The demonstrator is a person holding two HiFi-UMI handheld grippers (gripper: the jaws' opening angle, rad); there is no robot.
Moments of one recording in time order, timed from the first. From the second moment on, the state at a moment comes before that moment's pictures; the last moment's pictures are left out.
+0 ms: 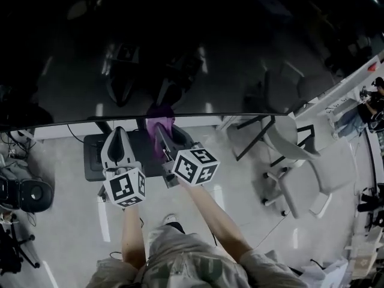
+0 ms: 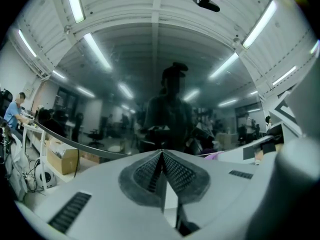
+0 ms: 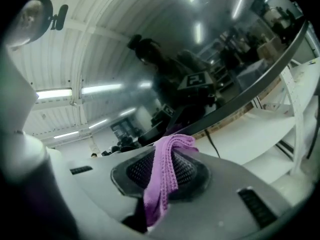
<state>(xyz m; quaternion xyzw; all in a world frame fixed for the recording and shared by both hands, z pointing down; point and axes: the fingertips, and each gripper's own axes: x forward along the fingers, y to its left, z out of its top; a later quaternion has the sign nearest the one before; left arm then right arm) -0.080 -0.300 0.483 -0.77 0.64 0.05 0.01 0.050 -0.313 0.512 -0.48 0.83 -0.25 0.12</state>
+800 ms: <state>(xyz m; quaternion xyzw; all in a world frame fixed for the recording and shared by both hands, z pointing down) 0.131 -0.259 0.462 -0.76 0.65 0.00 0.04 0.276 -0.301 0.508 -0.45 0.84 -0.26 0.12</state>
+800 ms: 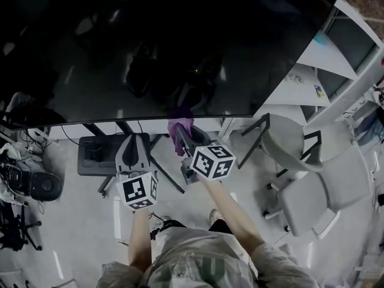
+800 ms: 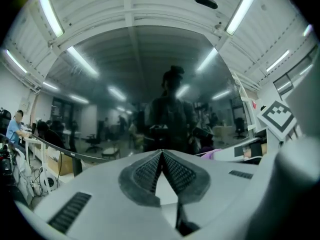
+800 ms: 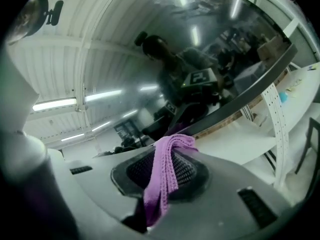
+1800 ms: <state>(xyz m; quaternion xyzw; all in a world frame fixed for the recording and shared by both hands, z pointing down) 0.305 -0.215 0.458 -0.75 0.65 -0.01 0.05 0.499 -0.281 0.507 -0.50 0.82 -0.24 0.14</state>
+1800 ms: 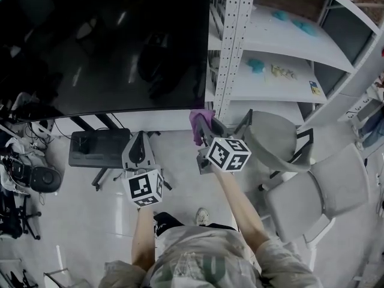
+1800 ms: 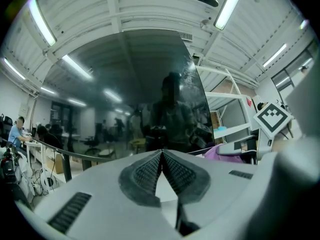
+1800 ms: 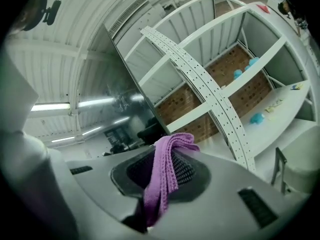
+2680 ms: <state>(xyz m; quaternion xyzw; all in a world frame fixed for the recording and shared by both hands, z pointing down) 0.329 -0.105 0.395 -0.75 0.66 0.07 0.06 0.429 -0.121 0.401 -0.45 0.89 0.06 0.08</state>
